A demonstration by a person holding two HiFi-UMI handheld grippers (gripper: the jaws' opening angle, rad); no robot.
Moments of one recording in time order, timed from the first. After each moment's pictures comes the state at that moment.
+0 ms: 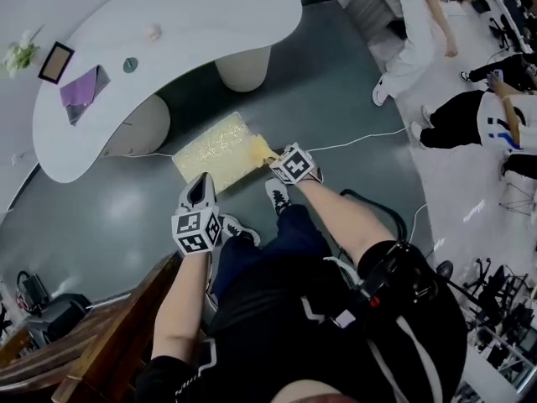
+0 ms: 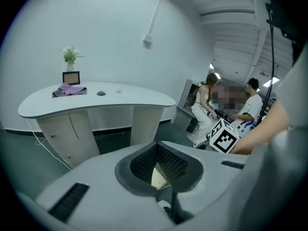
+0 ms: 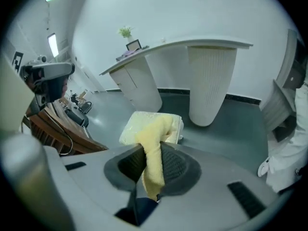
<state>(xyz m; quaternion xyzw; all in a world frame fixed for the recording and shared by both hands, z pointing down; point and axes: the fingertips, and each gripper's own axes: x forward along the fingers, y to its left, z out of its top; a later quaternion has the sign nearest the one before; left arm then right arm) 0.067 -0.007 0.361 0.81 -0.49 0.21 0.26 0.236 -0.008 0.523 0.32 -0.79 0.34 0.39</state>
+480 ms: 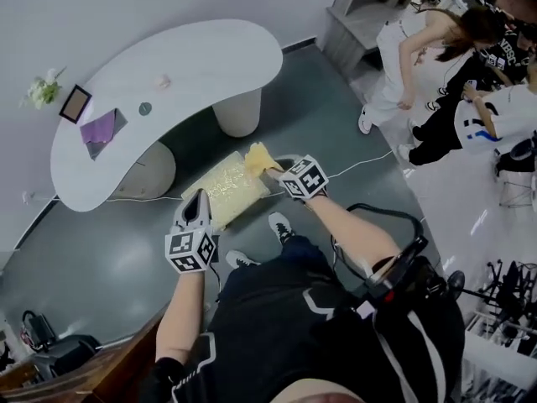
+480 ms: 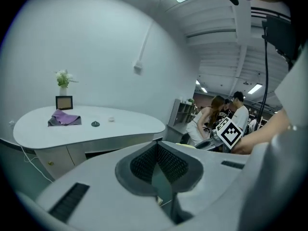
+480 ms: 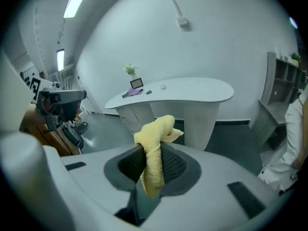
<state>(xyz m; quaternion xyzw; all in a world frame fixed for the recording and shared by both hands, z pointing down) 0.052 -0.009 0.234 0.86 -0.46 0.12 0.20 0.241 -0.026 0.350 0.40 -0.83 0.28 0.27</state>
